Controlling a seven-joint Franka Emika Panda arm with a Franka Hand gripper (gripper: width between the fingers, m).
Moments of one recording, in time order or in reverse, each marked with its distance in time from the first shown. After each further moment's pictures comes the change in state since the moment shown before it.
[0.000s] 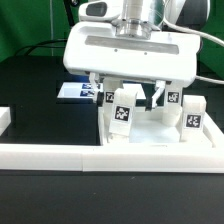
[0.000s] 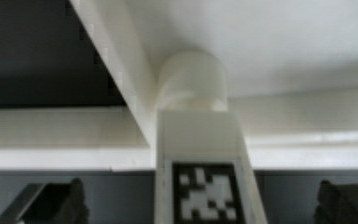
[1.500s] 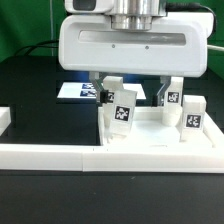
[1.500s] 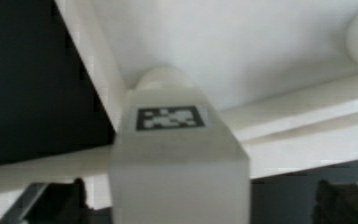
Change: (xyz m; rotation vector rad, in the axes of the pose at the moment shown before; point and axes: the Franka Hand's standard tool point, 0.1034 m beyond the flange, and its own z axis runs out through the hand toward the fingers) arm 0.025 -0.005 0.003 0.037 -0.366 0.120
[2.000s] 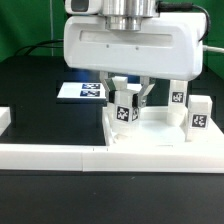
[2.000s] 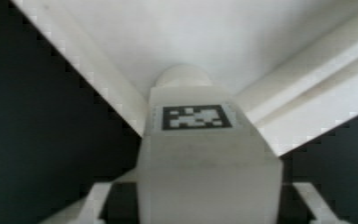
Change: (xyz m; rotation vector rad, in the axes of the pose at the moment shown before) arm 0.000 0.003 0.001 -0.003 -0.001 0.356
